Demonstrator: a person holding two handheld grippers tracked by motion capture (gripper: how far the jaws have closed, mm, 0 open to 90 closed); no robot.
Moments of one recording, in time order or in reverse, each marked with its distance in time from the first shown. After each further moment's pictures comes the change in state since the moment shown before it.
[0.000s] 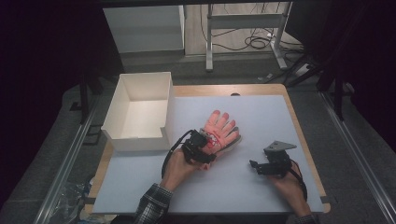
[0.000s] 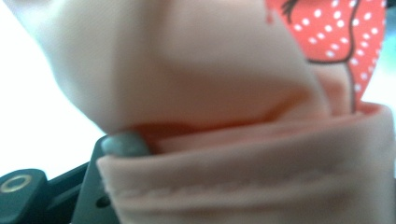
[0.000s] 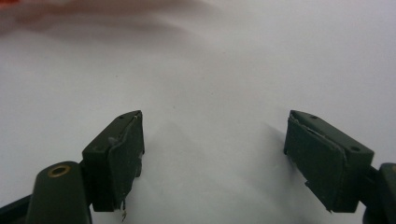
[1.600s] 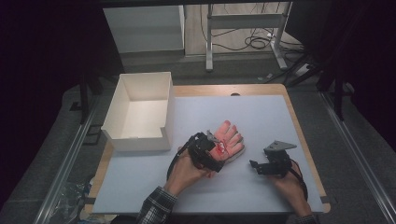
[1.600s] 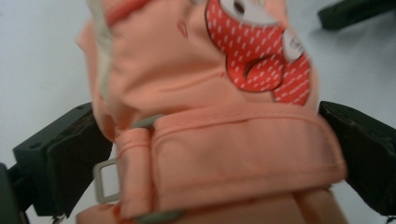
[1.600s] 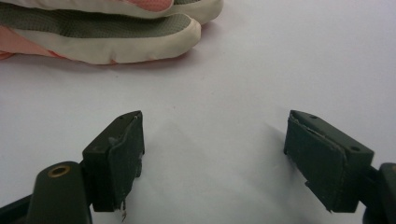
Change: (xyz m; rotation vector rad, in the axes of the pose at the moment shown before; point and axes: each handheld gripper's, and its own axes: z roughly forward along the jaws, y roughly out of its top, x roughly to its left) left arm -0.029 0.004 0.007 -0.036 0.080 0.063; right arm 0.000 0.000 0.000 0.002 0.002 0.001
